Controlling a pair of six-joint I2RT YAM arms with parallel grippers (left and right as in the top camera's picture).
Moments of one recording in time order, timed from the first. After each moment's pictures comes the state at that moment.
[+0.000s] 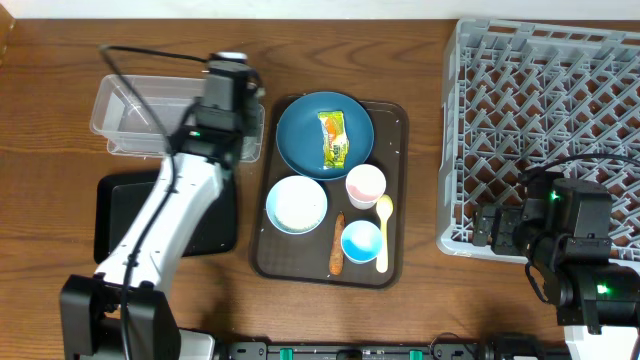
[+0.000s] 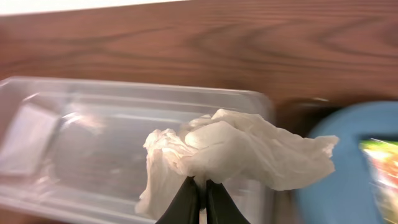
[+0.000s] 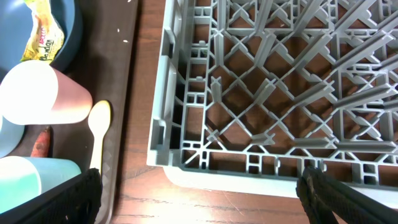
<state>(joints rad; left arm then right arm) -0.19 1.56 1.17 -0.39 -0.30 -0.11 -0.01 0.83 0.87 -0.96 -0.08 0.11</state>
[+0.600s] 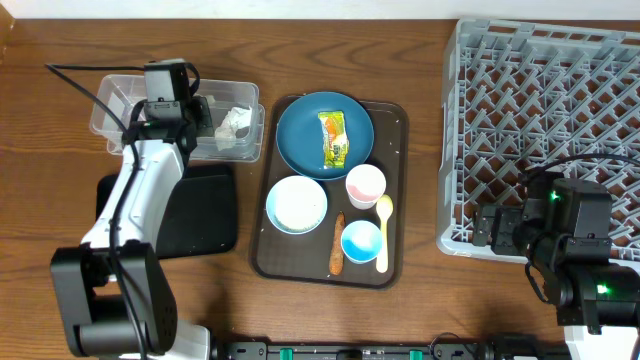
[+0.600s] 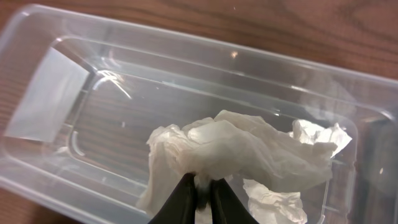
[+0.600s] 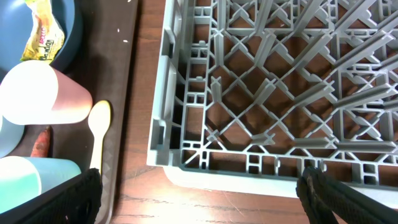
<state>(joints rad) 0.05 1.67 1.17 -0.37 -0.18 -0.10 -0.01 0.83 0.87 -0.96 -0.08 0.11</state>
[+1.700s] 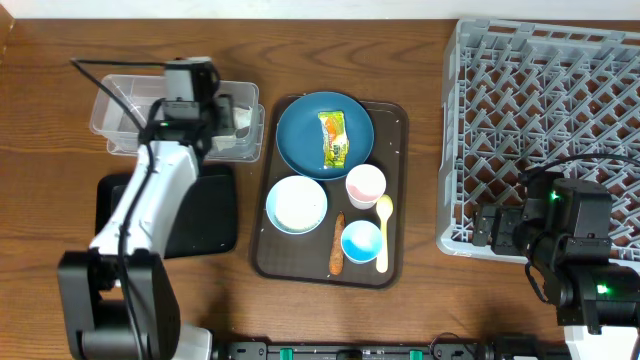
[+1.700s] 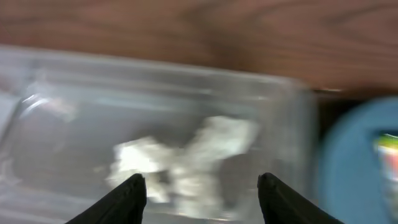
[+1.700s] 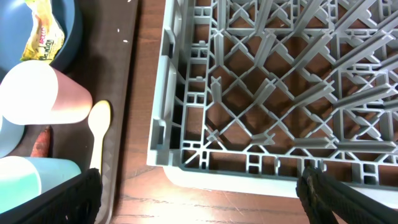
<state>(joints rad) -0.07 1.63 1.17 -0.37 -0.08 -0.09 -0.01 0.83 0.87 -0.96 -0.08 0.11</state>
